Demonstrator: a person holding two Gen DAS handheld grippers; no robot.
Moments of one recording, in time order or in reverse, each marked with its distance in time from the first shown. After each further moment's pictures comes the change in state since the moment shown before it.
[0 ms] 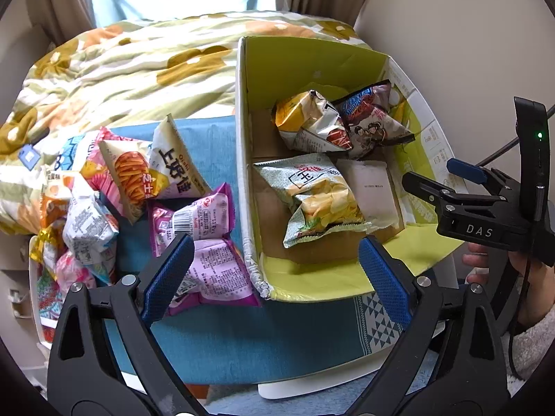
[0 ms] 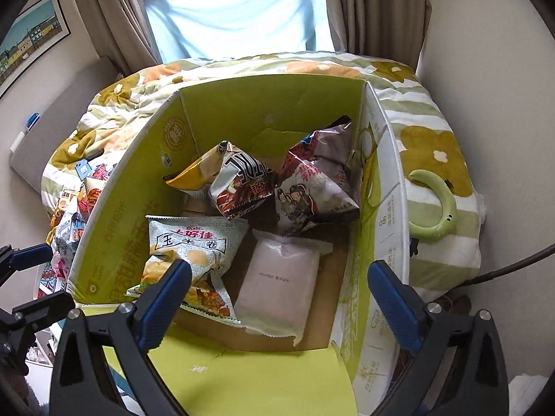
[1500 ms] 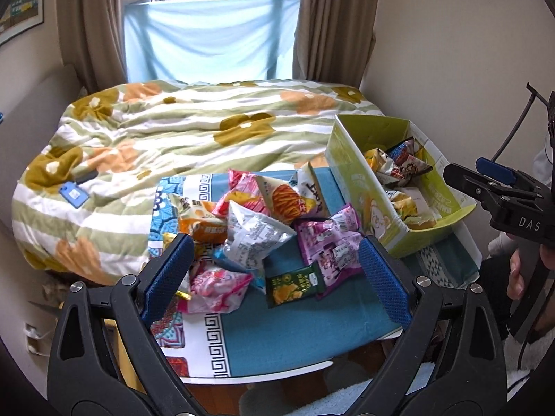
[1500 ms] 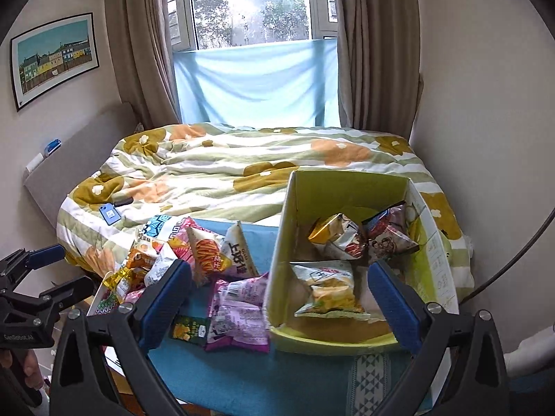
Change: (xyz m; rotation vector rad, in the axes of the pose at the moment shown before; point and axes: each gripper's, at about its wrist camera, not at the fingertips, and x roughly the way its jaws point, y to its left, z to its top) left arm -0.156 0.202 -0.063 0.061 -0.289 -0.002; right arm -0.118 0.210 -0.015 0.007 -0.310 -0.065
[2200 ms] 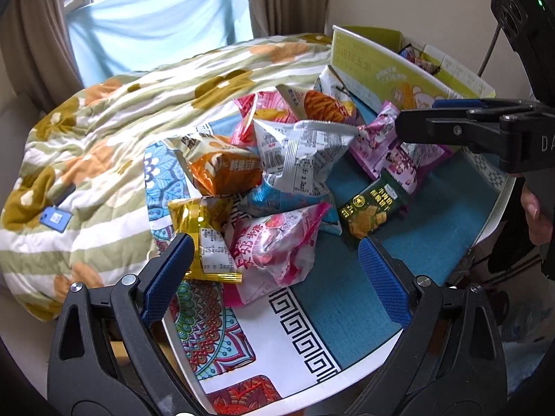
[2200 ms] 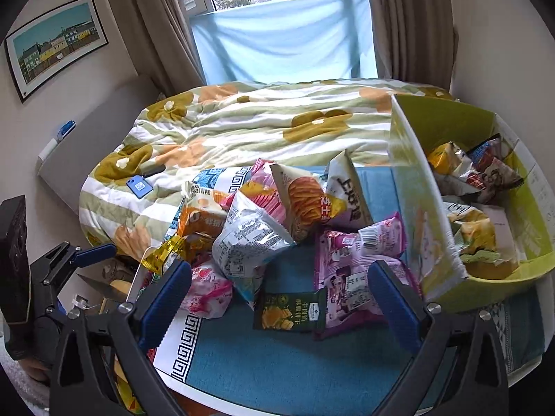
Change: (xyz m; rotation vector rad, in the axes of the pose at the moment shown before) left arm 0.107 0.074 -0.082 0.285 0.123 -0.071; right arm 0.108 0.115 -0.061 0.050 0.176 0.142
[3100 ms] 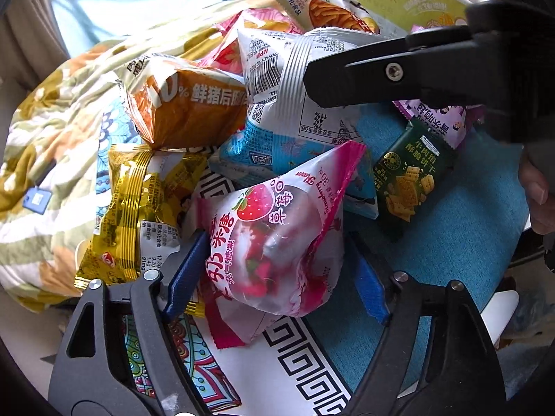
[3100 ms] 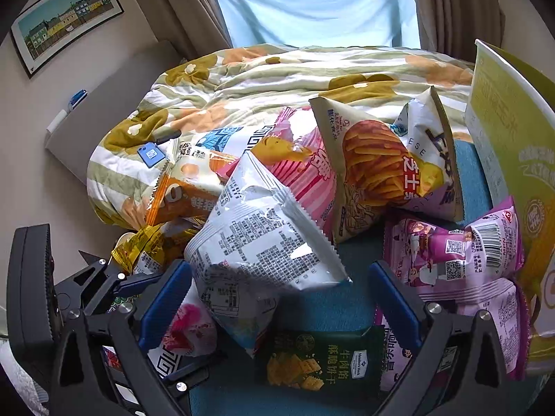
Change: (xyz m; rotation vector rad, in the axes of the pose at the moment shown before) left arm 0.108 -0.002 -0.011 -0.014 0.160 -0.004; right arm 0.106 -0.001 0.005 -0.061 0.101 0.122
